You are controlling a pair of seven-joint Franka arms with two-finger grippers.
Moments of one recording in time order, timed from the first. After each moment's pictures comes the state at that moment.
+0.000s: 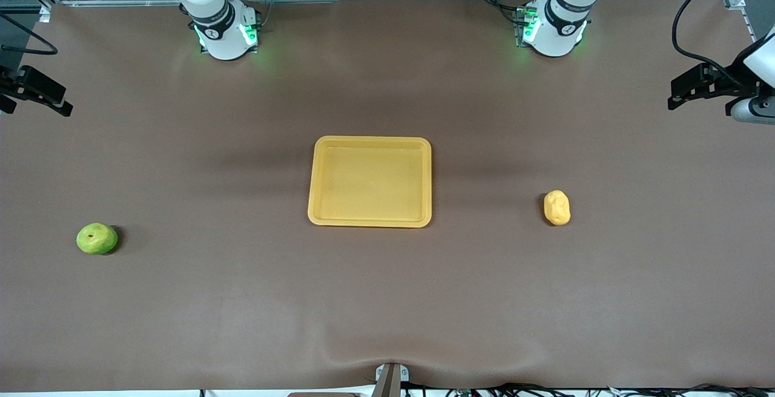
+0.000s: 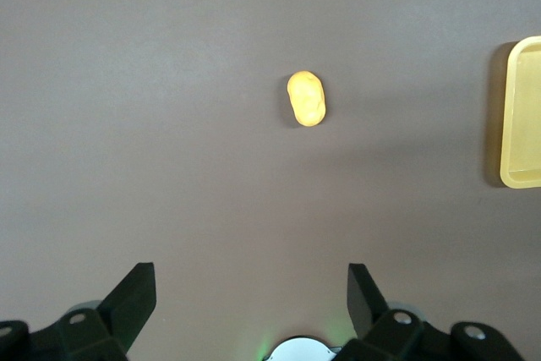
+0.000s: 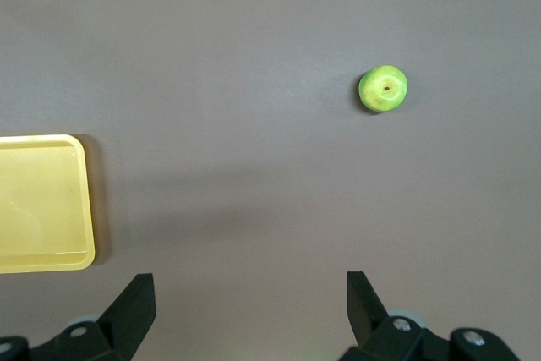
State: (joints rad) left arm -0.06 -0.02 0.02 -1.56 0.05 1.51 0.12; right arm -0.03 -0.04 -0.02 -1.52 -0.01 1.49 0.01
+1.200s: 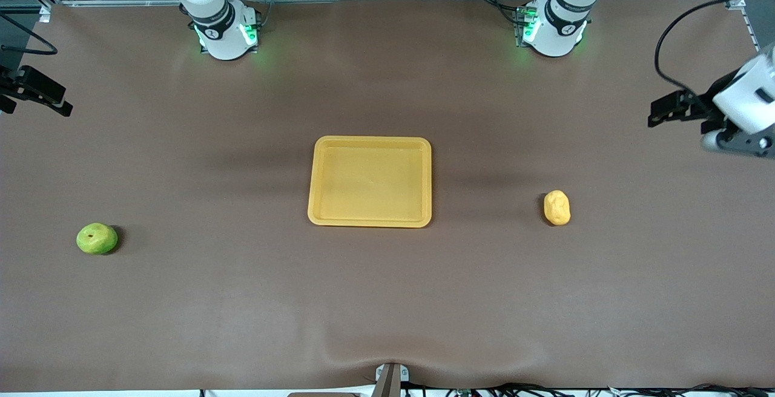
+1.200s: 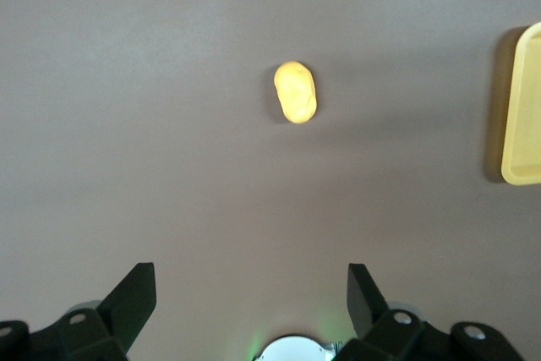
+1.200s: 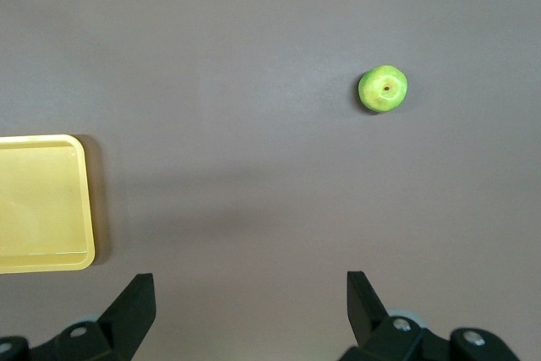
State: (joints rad) left arm -0.07 0.09 0.02 -1.55 0.02 1.54 0.11; right arm -0.03 -0.04 -0.02 -1.52 -0.01 1.49 0.01
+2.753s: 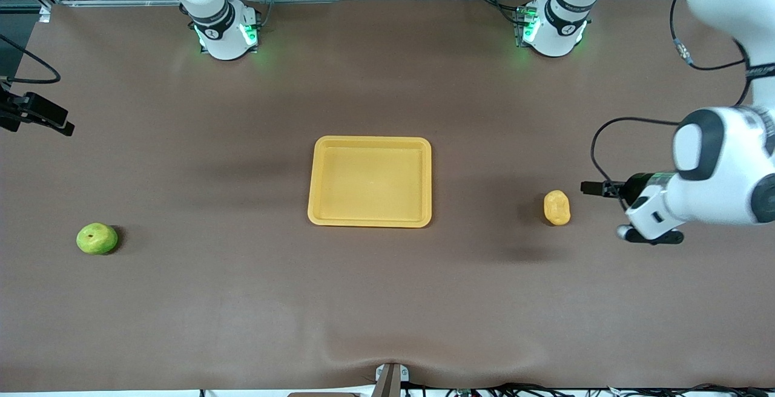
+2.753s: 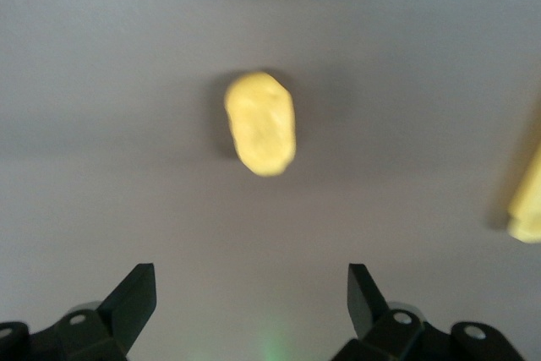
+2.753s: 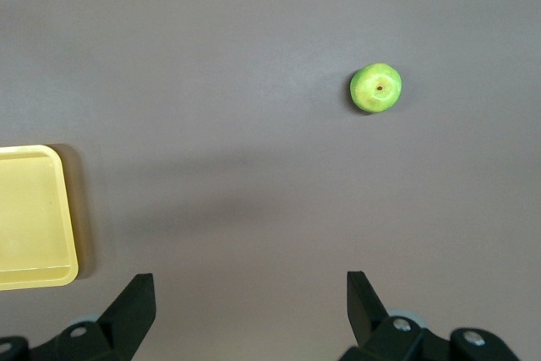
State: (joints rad) left arm -0.07 0.48 0.02 -1.54 -0.10 1.71 0.07; right arm -0.06 0.03 -0.03 -1.52 -0.02 1.53 0.01
